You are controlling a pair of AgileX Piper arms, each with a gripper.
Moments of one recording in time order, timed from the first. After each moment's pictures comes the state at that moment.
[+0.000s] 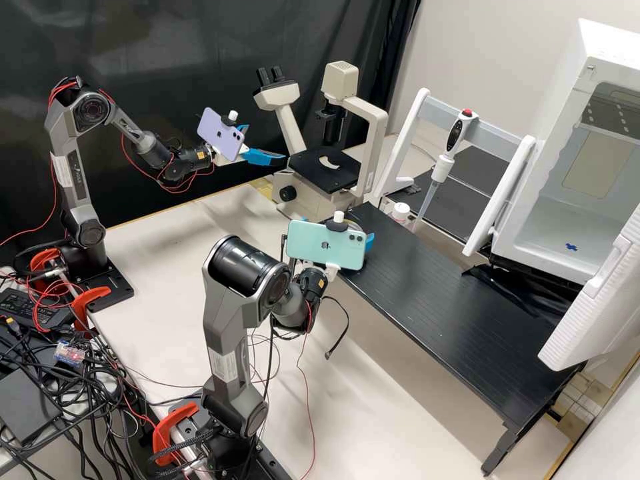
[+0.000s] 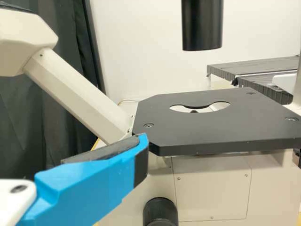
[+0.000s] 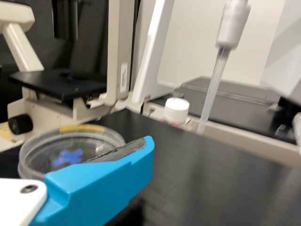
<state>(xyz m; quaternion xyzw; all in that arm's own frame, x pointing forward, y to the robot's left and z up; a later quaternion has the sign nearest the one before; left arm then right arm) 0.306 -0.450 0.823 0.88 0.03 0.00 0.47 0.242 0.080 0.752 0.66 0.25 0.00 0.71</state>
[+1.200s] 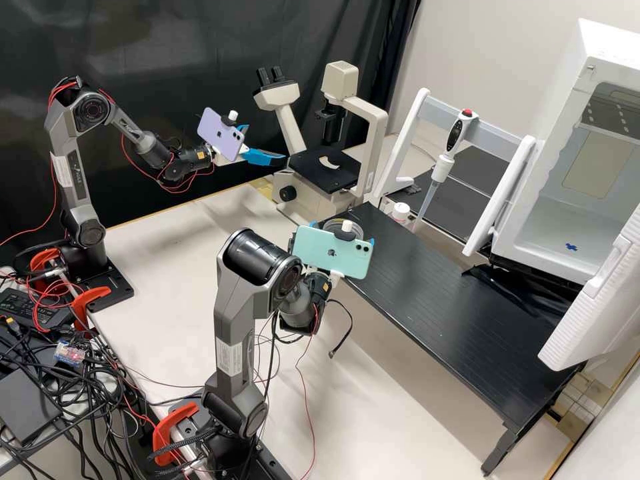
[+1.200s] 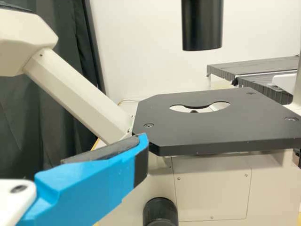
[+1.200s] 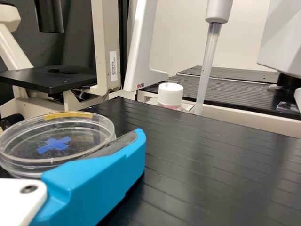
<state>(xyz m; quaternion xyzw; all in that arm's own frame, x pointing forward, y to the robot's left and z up) 0.306 -0.450 0.823 0.88 0.03 0.00 0.47 0.252 0.070 0.748 0.68 0.25 -0.02 0.69</state>
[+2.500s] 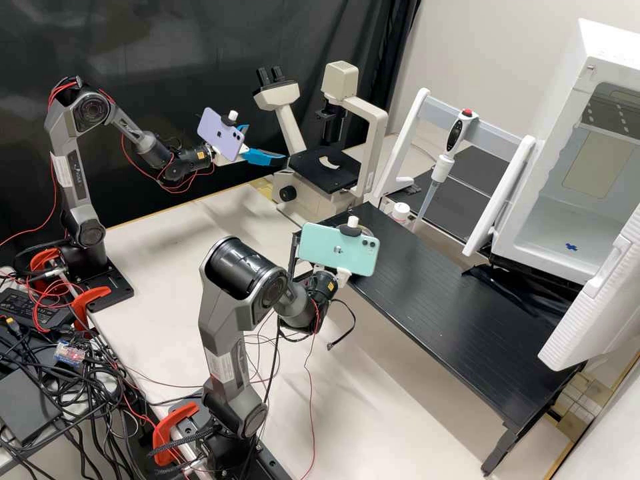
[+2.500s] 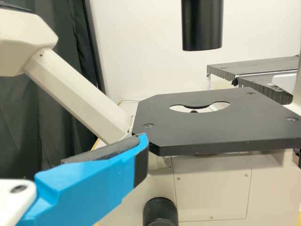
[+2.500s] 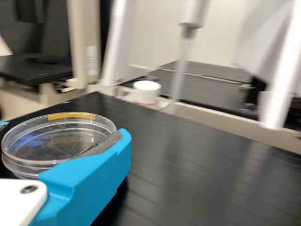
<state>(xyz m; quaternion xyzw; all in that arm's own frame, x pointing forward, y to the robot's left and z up) 0.306 -0.450 0.823 0.88 0.03 0.00 0.47 0.252 0.061 0.786 0.66 0.18 -0.01 0.73</state>
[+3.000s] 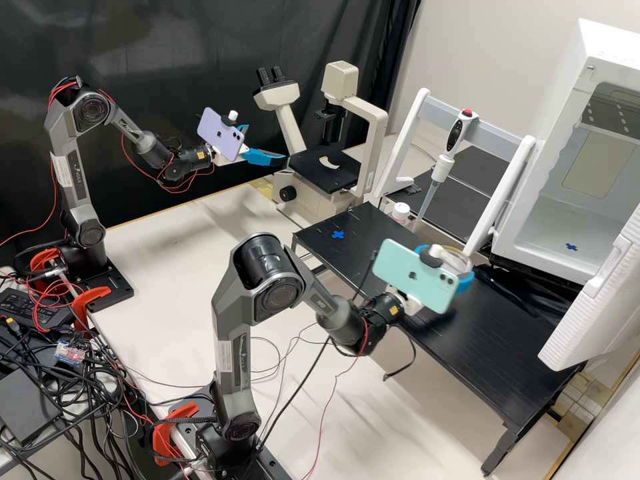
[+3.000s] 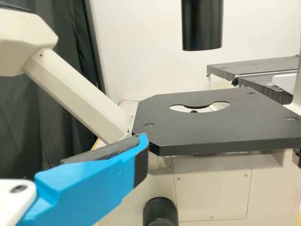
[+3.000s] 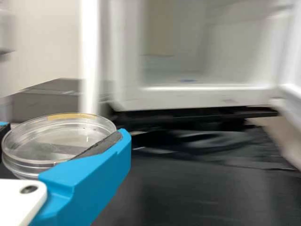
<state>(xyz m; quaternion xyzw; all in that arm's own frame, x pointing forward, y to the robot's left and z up) 0.306 -0.450 0.823 0.88 0.03 0.00 0.47 0.302 -0.018 0.896 0.70 -0.02 0.03 0.71</state>
